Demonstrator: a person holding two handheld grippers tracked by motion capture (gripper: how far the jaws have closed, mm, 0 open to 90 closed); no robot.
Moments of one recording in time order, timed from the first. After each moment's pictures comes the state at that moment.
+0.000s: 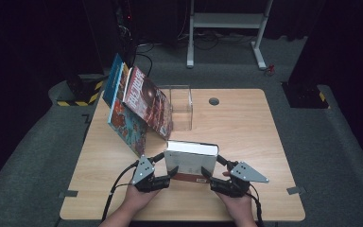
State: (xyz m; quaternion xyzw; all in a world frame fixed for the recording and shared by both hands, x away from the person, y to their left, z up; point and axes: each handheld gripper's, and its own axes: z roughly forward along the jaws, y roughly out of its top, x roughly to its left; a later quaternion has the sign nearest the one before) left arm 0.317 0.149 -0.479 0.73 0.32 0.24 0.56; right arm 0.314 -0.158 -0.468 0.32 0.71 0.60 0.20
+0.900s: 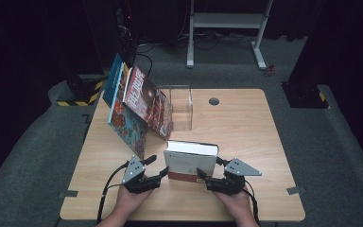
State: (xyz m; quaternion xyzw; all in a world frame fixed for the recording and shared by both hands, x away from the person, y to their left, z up) left arm 0.312 0.175 -0.478 0.73 0.35 0.23 0.54; right arm 0.327 -0.149 -0.473 0.33 0.73 0.57 0.16
